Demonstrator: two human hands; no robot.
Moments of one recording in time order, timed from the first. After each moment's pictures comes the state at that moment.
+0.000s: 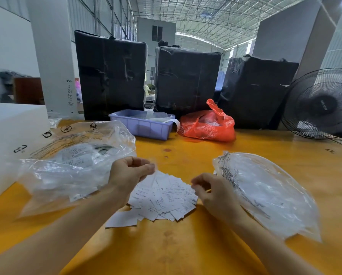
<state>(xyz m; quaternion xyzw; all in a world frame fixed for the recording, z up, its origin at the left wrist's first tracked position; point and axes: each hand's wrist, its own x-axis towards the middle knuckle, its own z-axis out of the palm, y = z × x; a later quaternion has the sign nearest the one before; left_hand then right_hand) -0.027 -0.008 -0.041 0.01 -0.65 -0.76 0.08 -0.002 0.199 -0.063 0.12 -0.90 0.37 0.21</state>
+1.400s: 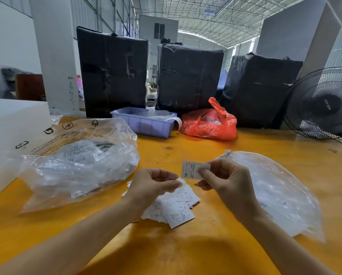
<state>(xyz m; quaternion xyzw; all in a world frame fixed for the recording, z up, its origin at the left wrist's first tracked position) -0.008 0.019 -0.054 -0.08 -0.73 -0.68 -0.02 0.012 0.201 -0.040 0.14 -0.76 0.59 0.24</state>
